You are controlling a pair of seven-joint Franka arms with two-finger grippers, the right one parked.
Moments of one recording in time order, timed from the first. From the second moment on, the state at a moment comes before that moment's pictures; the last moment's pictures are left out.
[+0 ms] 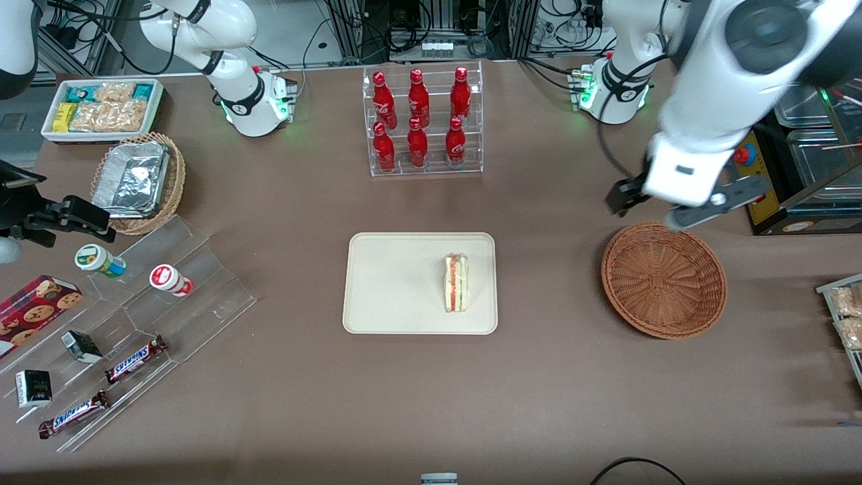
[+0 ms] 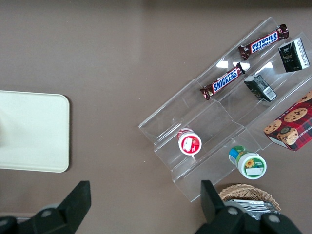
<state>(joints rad) -0.26 0.03 -0.07 -1.57 0.08 1.52 -0.66</state>
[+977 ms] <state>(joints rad) 0.06 -0.17 -0.13 -1.73 -0.03 1.49 -0.38</state>
